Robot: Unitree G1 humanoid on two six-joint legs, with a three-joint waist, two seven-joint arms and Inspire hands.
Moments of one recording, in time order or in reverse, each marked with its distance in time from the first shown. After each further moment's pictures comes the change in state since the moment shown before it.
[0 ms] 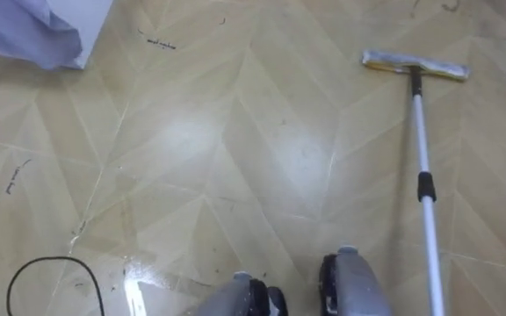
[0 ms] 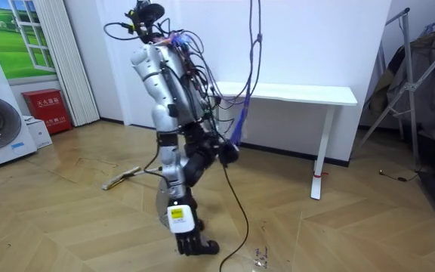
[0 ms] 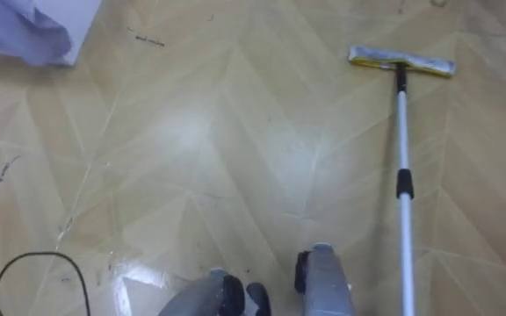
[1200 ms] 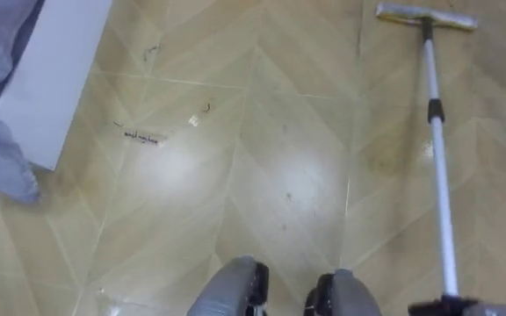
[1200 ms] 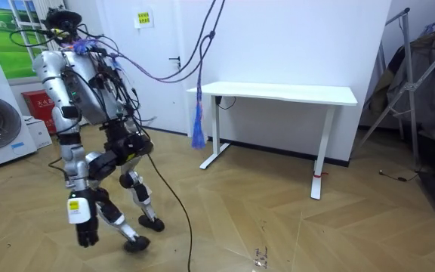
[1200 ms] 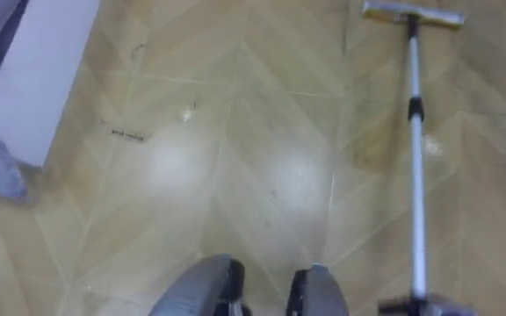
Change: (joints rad) left arm 0.031 0.038 -0.100 -0.044 -0.103 -0.004 0.134; right arm -0.415 -0.098 0.040 -0.032 0.037 -0.094 -0.061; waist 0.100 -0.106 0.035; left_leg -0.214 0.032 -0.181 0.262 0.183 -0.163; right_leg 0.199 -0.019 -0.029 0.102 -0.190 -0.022
